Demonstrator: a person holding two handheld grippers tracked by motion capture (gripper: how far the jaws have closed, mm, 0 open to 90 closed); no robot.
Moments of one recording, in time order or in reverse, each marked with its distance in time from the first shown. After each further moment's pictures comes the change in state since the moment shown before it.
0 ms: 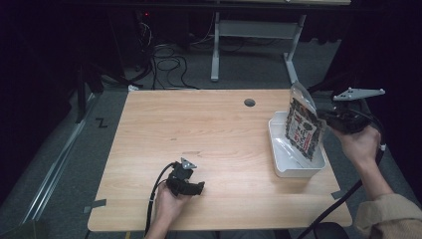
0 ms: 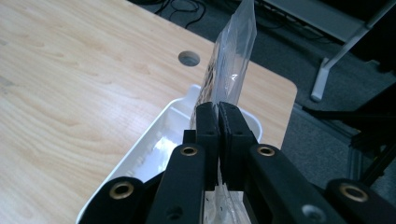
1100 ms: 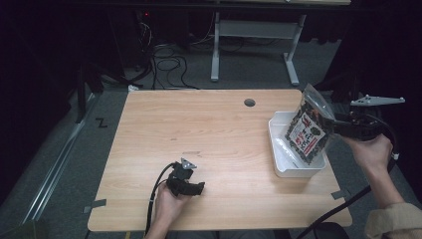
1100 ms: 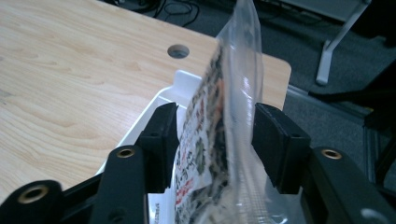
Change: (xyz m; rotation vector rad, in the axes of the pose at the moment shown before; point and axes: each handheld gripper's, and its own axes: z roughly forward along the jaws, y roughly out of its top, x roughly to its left) left arm 0.000 -0.001 0.001 -0.002 -0.005 -0.009; right arm -0.023 -0.028 -0.009 -0.025 0.001 0.125
